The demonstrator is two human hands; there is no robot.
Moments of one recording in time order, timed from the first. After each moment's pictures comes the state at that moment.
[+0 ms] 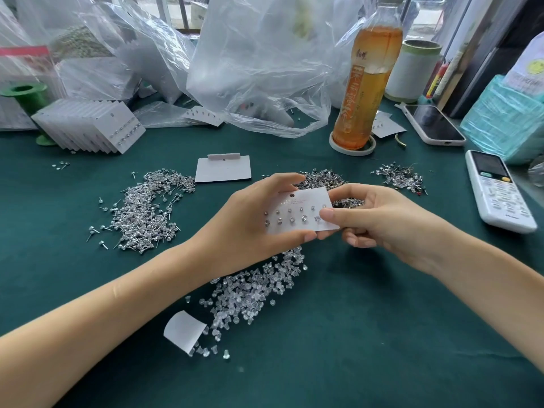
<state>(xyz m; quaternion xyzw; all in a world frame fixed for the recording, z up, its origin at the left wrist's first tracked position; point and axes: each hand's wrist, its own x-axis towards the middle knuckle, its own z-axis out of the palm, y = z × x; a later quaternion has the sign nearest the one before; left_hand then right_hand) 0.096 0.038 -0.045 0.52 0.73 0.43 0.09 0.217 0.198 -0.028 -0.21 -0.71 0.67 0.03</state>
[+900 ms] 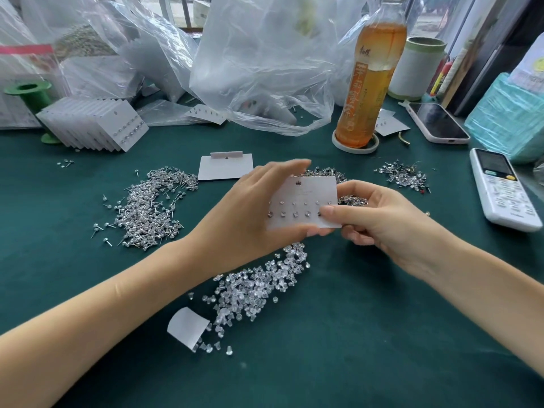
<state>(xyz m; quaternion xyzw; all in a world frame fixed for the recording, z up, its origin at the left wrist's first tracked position) 0.091 0.036 -0.042 0.58 0.73 0.37 -0.01 0.218 0.193 -0.037 -0.21 -0.68 0.70 0.08</state>
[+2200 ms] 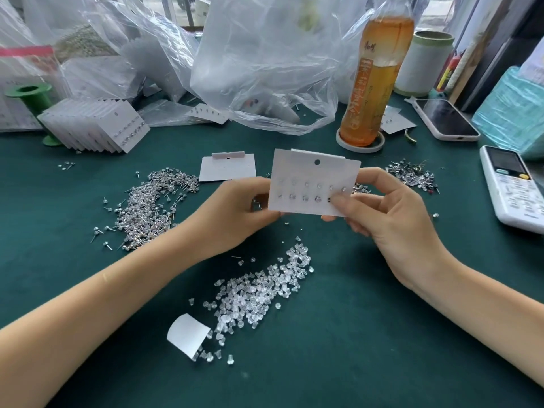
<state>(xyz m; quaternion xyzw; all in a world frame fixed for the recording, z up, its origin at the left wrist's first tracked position) 0.065 0.037 -0.047 0.53 0.74 0.39 0.11 0.220 0.183 -0.047 -0.12 -0.67 0.68 0.26</state>
